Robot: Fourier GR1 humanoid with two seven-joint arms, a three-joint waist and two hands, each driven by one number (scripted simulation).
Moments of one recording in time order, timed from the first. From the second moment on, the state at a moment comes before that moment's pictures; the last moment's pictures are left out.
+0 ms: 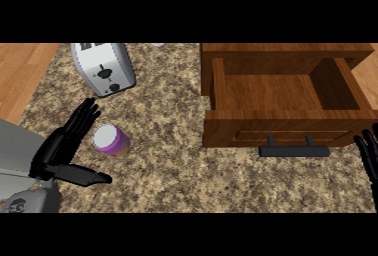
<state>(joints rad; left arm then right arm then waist) -0.10 0.19 0.15 -1.41 0.06 -0.37 -0.13 0.26 -0.07 -0.20 -2.07 -0.07 0.17 0.04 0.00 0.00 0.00</state>
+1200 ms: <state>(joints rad) -0.22 0.27 0.20 -0.90 -0.07 -0.39 -0.48 0.24 -0.03 -0.21 -2.09 -0.03 0.18 0.06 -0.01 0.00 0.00</state>
